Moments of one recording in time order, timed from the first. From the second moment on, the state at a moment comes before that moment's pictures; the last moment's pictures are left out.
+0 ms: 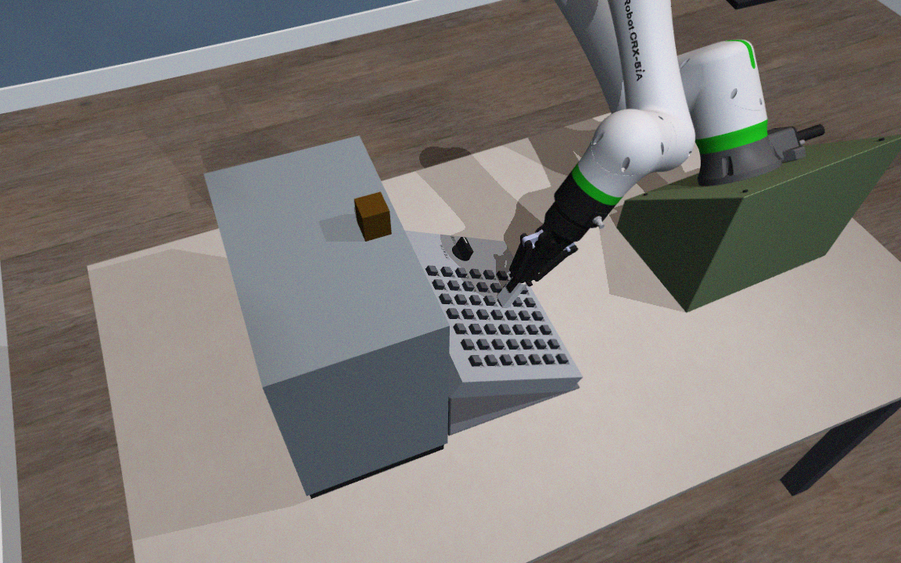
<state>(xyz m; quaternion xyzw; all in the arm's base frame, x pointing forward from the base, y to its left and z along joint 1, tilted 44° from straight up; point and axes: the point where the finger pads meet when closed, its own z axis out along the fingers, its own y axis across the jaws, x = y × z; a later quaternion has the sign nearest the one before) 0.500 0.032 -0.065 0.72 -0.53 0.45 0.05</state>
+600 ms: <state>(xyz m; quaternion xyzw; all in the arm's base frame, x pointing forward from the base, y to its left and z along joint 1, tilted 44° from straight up) 0.496 0.036 -0.061 0.72 -0.53 0.45 0.05</state>
